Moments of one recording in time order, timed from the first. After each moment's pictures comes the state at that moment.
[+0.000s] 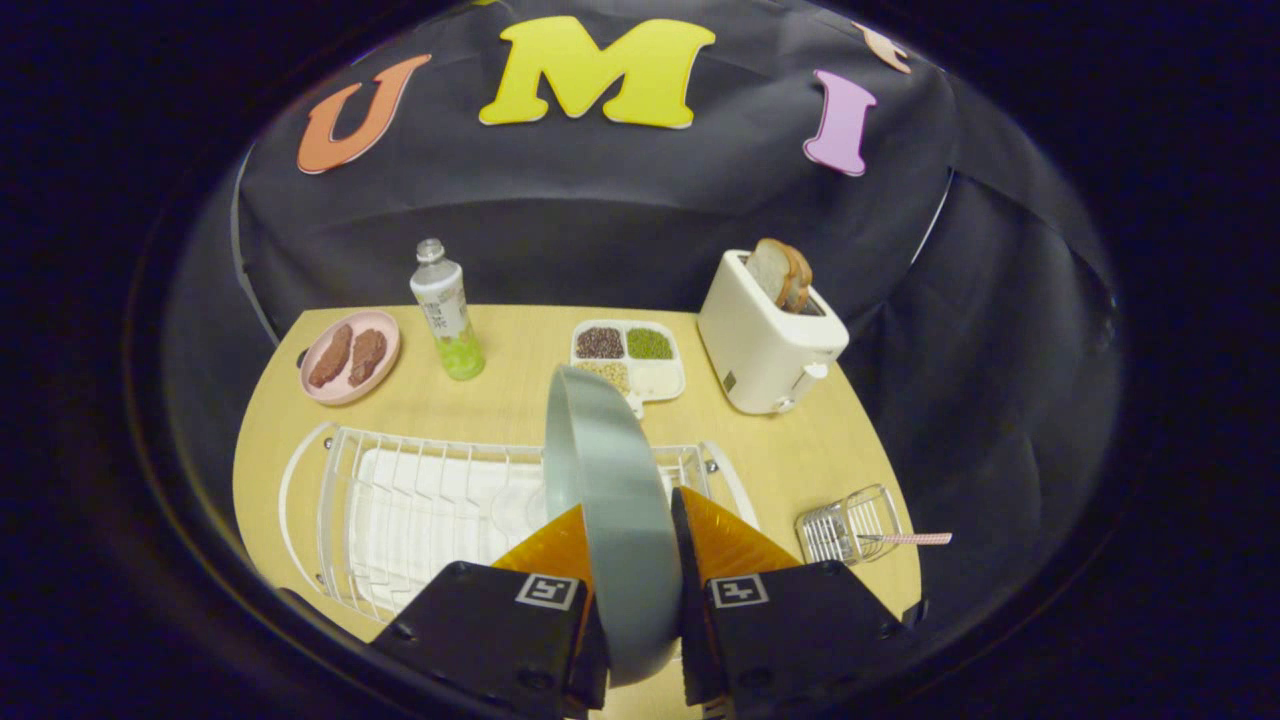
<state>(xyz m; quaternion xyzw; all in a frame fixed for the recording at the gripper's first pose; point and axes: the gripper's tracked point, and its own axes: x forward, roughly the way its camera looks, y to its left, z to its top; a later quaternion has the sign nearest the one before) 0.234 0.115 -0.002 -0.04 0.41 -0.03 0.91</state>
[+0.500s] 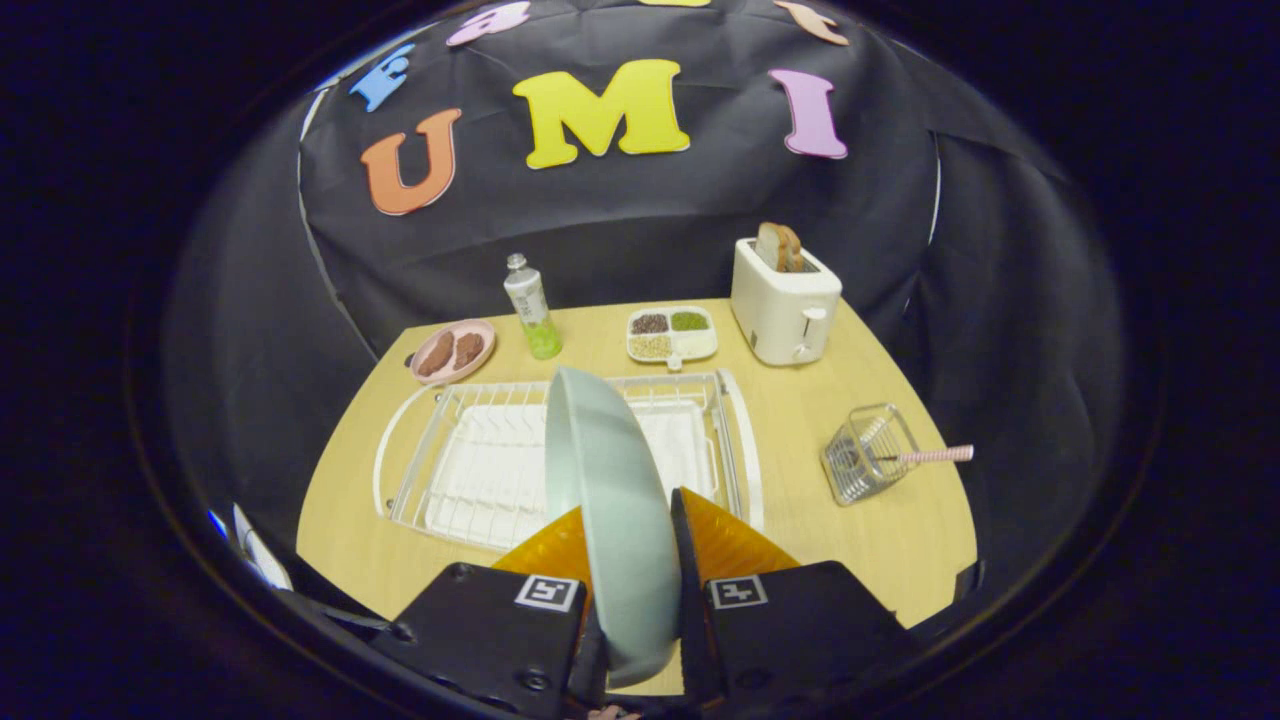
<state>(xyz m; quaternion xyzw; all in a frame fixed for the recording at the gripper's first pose) 0.081 0.077 -0.034 0.07 0.40 0.09 0.91</state>
